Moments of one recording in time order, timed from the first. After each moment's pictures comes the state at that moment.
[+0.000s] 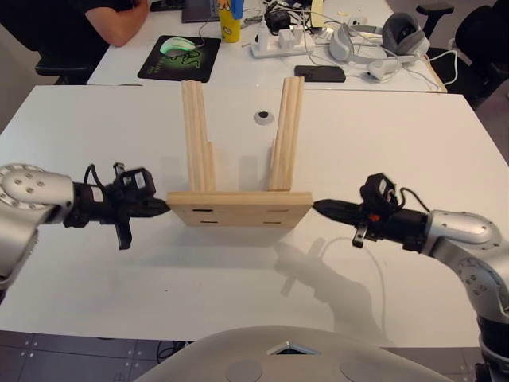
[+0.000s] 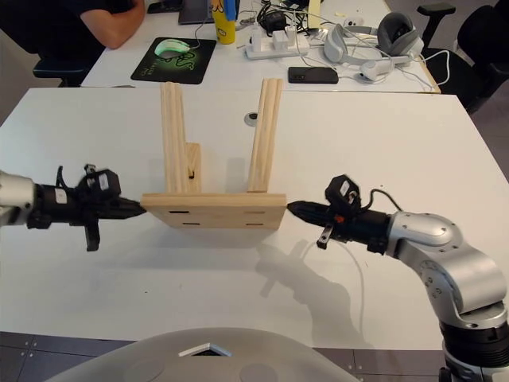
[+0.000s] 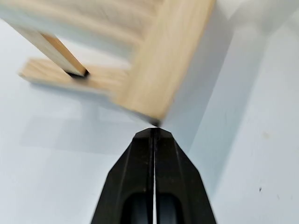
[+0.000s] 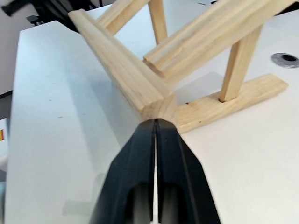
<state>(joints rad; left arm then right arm) -0.05 1.15 -0.04 -0.47 -0.28 0.68 -1.13 0.09 -0.76 -0.09 -0.65 0.66 0.78 0.85</state>
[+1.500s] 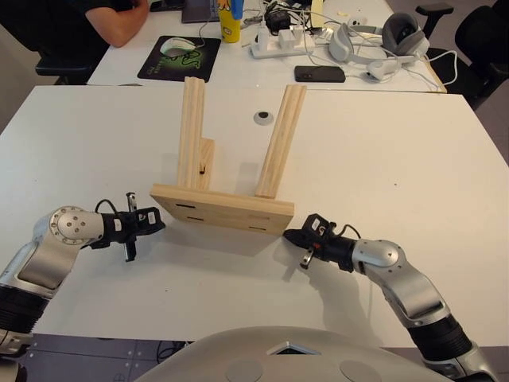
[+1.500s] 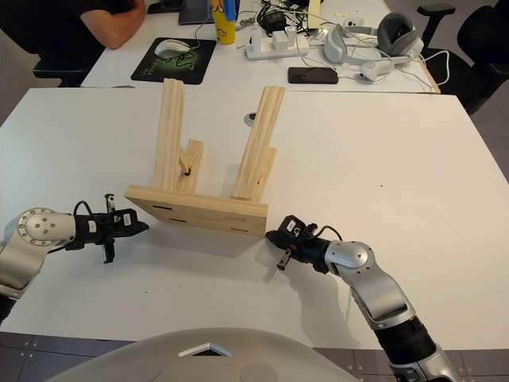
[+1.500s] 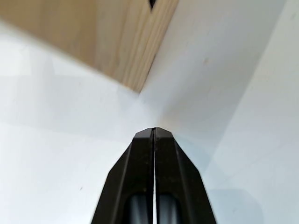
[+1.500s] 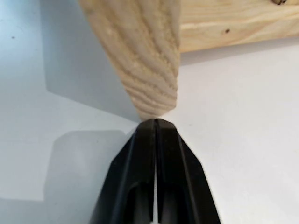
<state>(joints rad) -0.01 1.00 -0.19 -0.07 0.08 0.16 -1.00 0.12 -0.56 0.30 -0.36 0.17 0.50 0.68</state>
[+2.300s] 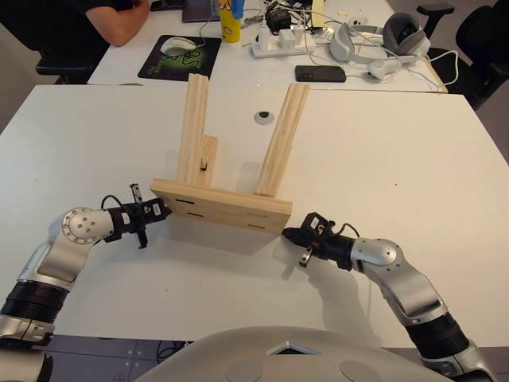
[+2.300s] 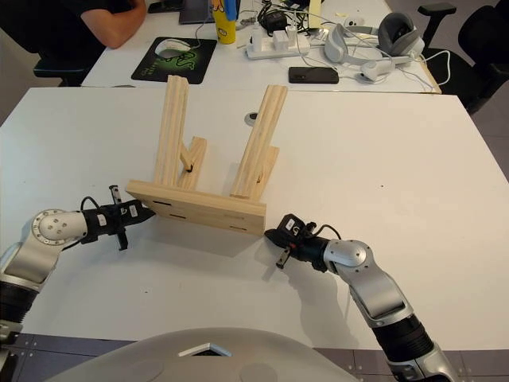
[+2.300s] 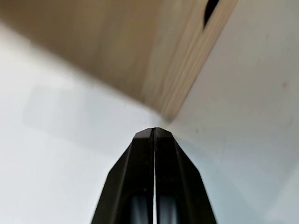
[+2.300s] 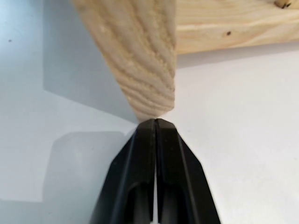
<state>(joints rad) -0.05 0.85 -0.18 0.16 0.15 -0.22 -0.76 0.11 -0.55 0.30 -0.32 0.17 0.47 0.69</state>
